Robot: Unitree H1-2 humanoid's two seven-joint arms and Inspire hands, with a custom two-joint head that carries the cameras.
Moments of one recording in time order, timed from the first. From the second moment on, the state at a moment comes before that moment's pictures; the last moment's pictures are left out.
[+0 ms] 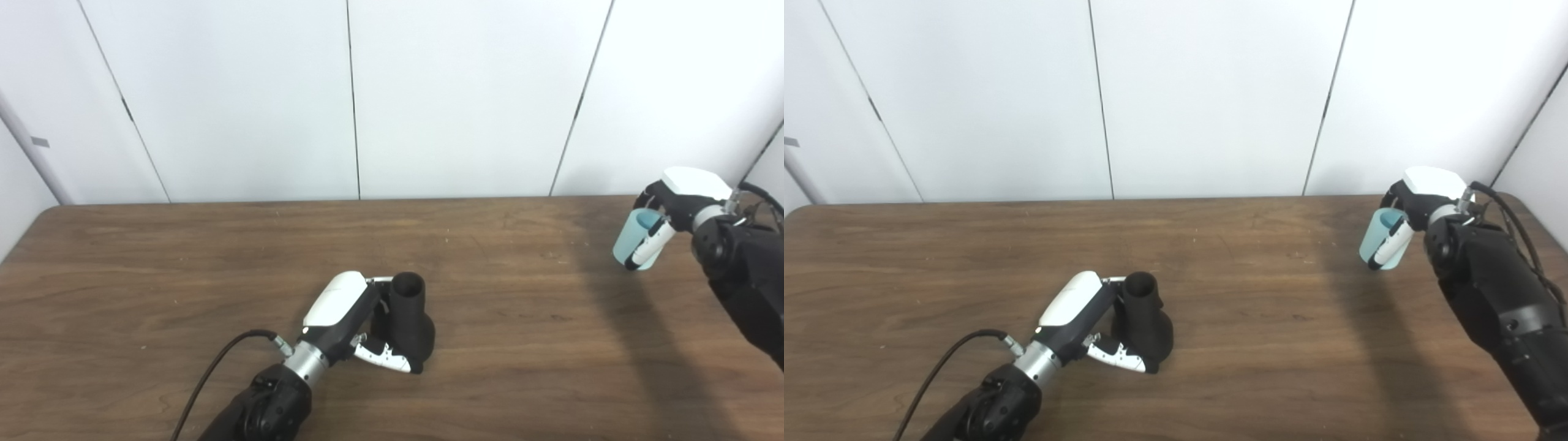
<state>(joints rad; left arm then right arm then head) -0.32 0.27 -0.52 0.07 0.51 -0.02 -0.02 -0.68 -0.69 0.30 0.40 -0.81 0.41 0.32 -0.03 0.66</state>
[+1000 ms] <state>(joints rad) -0.32 0.27 -0.52 0.07 0.51 -0.01 -0.02 -0.68 -0.69 0.26 0.41 -0.79 0.29 0.21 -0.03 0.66</state>
